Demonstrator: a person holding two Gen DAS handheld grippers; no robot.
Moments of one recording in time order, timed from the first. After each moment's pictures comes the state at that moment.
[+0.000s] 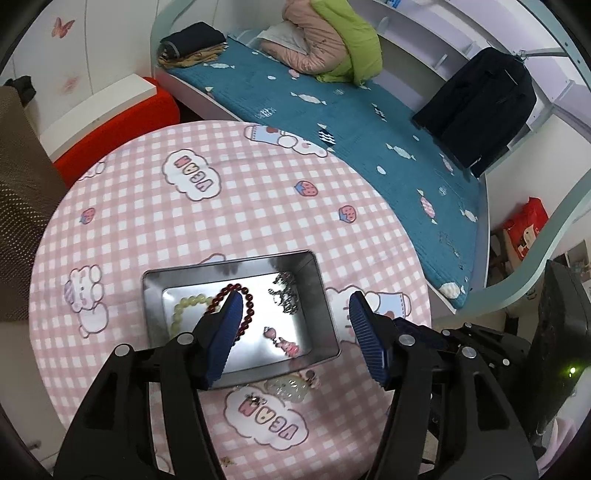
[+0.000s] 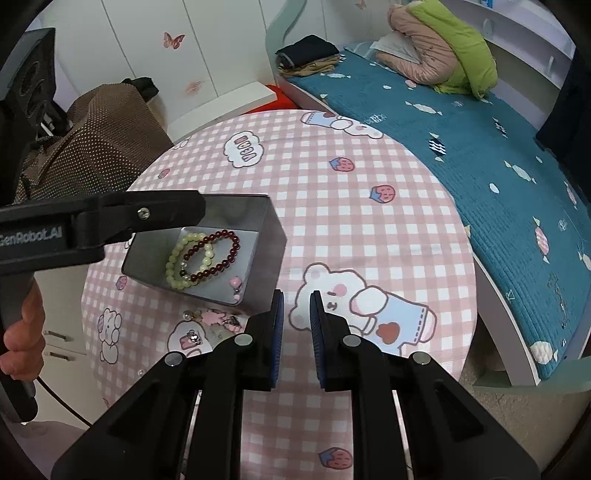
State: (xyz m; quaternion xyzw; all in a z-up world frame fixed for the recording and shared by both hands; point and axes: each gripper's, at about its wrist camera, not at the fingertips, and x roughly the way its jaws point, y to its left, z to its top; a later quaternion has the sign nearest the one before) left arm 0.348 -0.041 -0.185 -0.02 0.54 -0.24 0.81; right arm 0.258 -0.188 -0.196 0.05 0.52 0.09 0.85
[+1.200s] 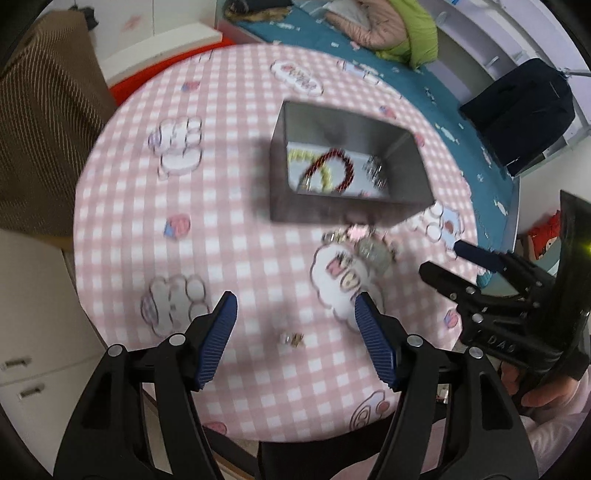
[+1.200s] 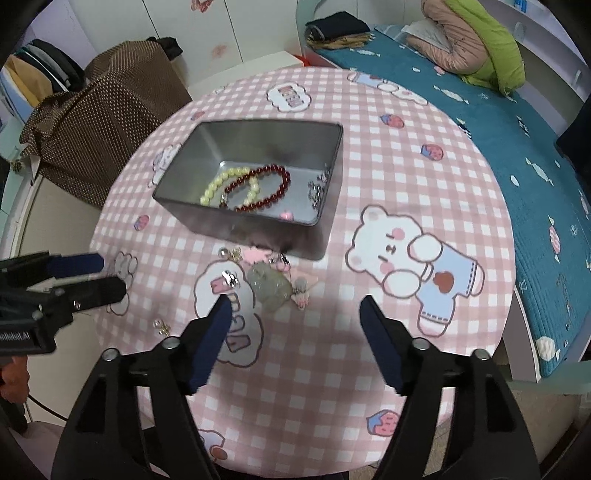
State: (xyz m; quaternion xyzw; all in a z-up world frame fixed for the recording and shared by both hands) left arm 0.249 0.057 -0.232 -0.05 0.61 -0.15 0.78; right arm 0.226 -0.142 -0.223 0.01 0.56 0.12 0.82
